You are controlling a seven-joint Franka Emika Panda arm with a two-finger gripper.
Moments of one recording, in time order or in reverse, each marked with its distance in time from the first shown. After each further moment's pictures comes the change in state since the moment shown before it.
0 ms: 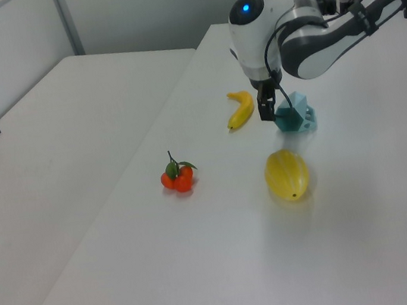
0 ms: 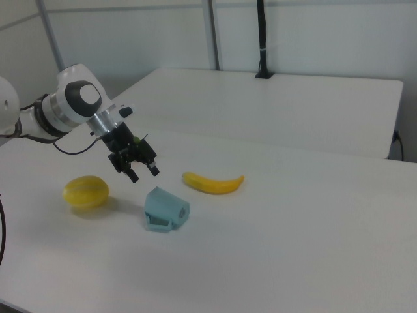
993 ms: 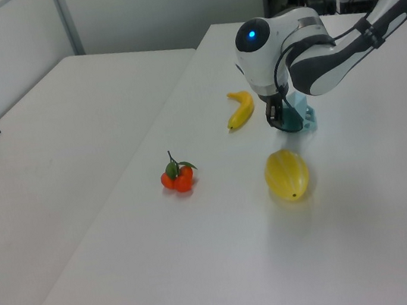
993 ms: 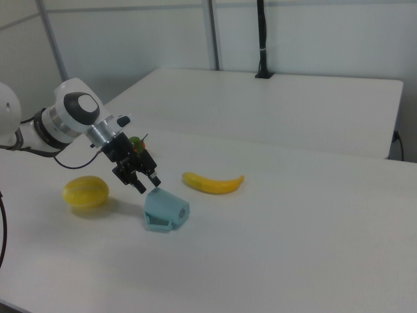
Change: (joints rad) arm -0.007 0.005 0.028 -0.060 -0.128 0.000 0.065
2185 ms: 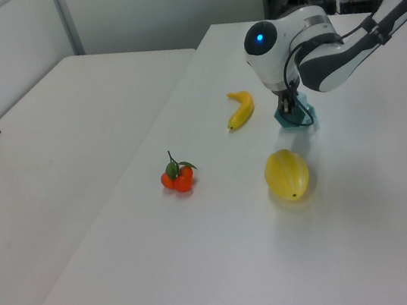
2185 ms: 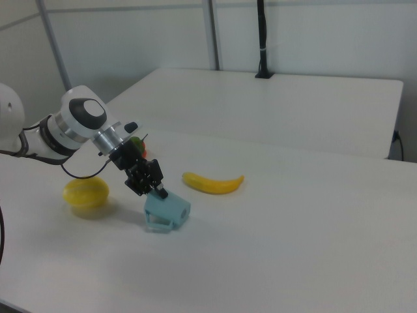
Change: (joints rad) arm -0.032 -0.044 -0.012 -0.080 -0.083 -0.032 0.004
